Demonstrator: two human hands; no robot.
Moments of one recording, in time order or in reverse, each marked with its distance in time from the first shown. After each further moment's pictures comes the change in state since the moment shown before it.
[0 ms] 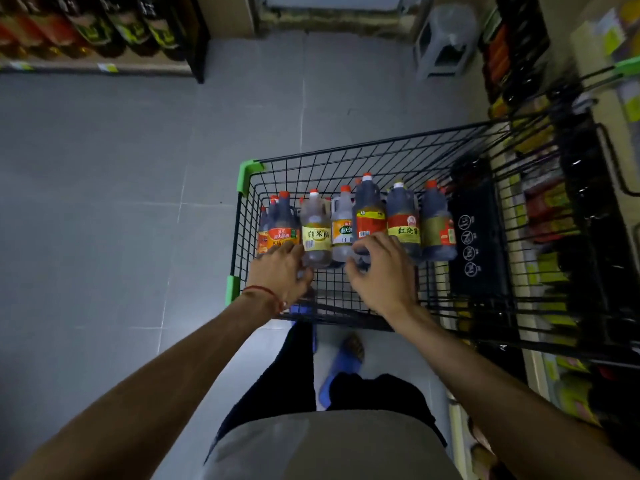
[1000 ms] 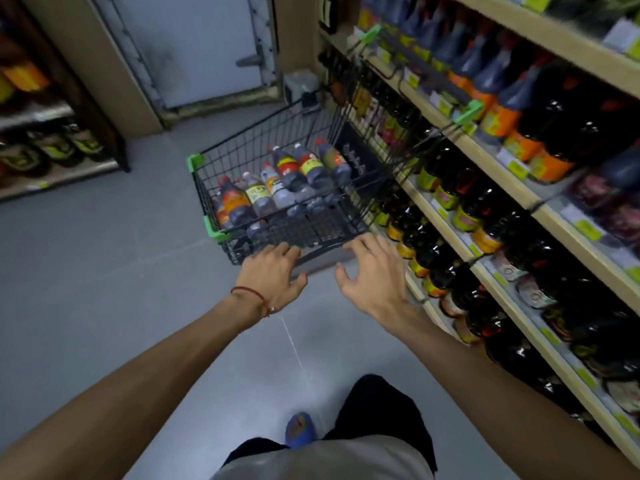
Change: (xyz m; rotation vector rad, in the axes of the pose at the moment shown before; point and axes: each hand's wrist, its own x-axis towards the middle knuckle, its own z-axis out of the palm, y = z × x) left_hand -0.361 0.032 0.029 0.311 0.176 0.584; right_hand -0.441 -0.110 -0.015 -0.247 0.440 0.196
